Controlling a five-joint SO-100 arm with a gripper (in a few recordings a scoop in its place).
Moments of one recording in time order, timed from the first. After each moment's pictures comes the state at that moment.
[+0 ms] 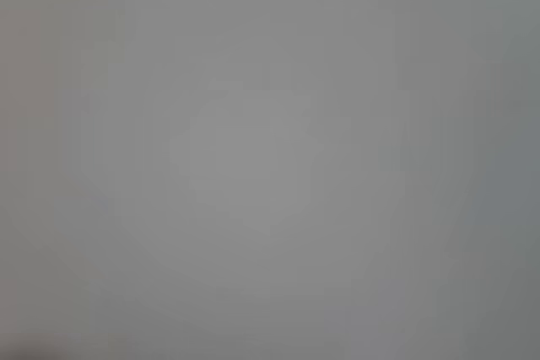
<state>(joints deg) -45.3 194.8 173.1 77.0 -0.6</state>
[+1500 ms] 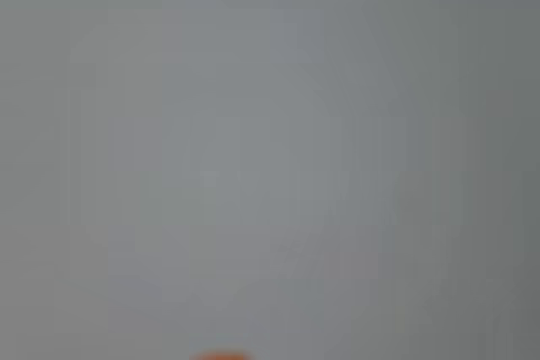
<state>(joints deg) -34.7 193.4 162.9 61.7 63.4</state>
